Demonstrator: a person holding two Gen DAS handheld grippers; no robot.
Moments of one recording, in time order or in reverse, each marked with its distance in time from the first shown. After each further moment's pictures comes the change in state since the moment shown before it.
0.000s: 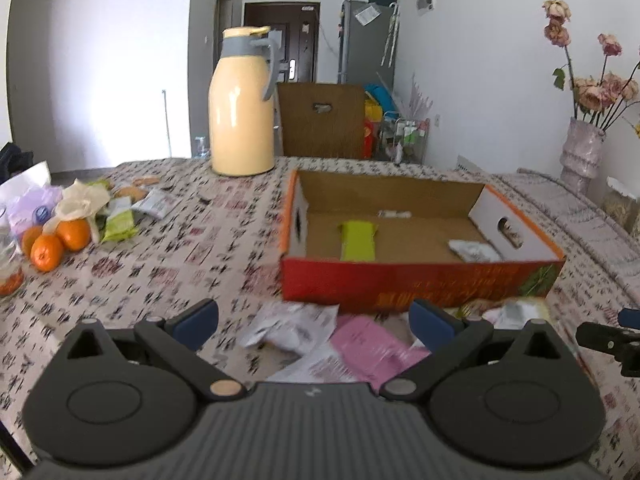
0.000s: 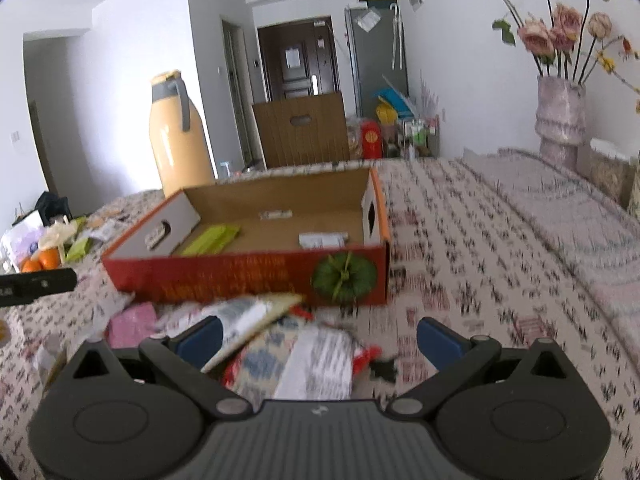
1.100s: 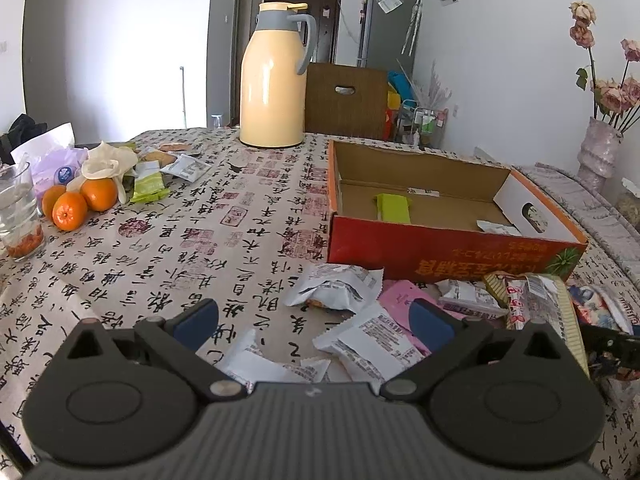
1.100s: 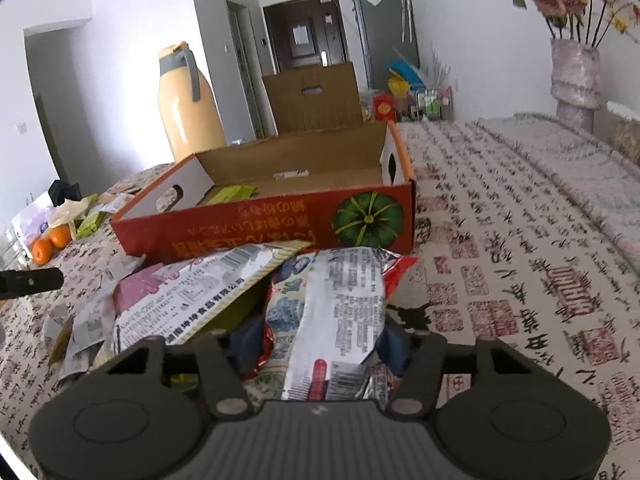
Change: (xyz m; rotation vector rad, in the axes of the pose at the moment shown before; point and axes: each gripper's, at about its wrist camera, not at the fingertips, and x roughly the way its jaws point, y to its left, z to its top) left arm -0.004 0.033 -0.018 -0.054 0.044 0.025; right arm 0.011 0.008 -0.025 0.021 0.055 0.047
